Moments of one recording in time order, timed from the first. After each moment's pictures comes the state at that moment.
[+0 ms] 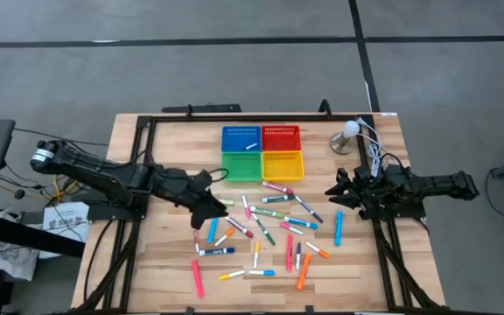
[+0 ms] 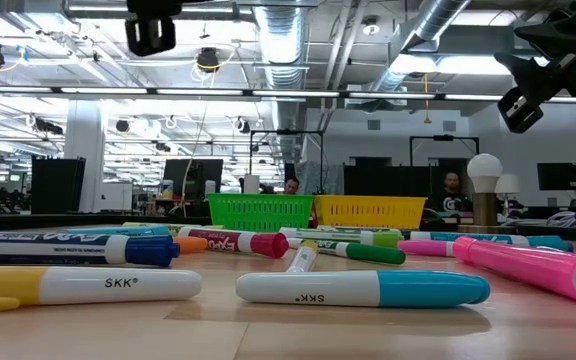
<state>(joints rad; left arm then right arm) -0.27 1.14 0.84 -0.14 0.01 -0.83 0.07 0.00 0.01 0.10 -0.17 0.47</state>
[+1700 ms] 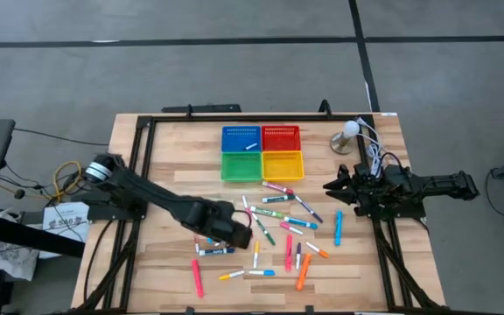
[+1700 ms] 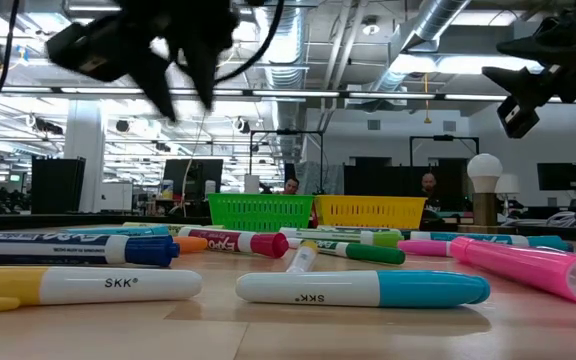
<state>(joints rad) -0.44 1.78 1.36 -0.84 -0.13 -1.57 0.07 0.01 0.01 0.08 -0.05 0.46</state>
